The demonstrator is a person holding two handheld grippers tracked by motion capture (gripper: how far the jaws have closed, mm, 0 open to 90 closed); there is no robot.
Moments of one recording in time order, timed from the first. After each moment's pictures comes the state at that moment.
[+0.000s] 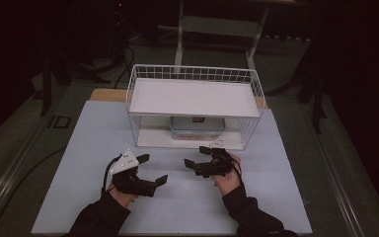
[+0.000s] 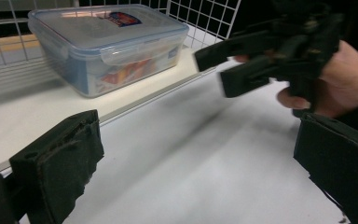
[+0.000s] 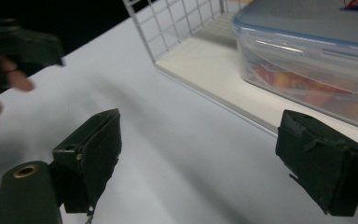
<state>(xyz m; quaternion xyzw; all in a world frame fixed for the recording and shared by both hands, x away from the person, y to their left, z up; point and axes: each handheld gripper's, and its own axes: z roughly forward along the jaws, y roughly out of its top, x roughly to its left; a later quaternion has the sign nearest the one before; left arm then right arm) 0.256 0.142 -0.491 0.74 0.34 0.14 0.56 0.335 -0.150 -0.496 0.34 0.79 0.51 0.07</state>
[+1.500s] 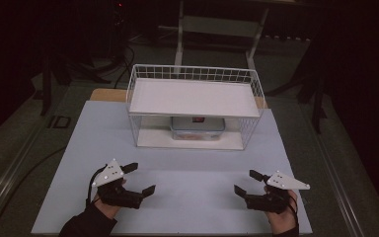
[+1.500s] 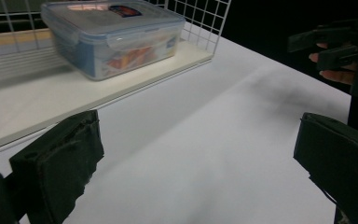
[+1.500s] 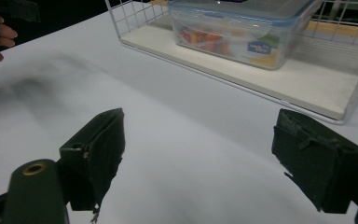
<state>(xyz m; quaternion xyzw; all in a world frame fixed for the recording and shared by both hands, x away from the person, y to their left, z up) 0.227 0.171 -0.497 0.74 0.34 0.14 0.56 0.240 -0.285 -0.494 0.35 0.76 0.51 0.17</state>
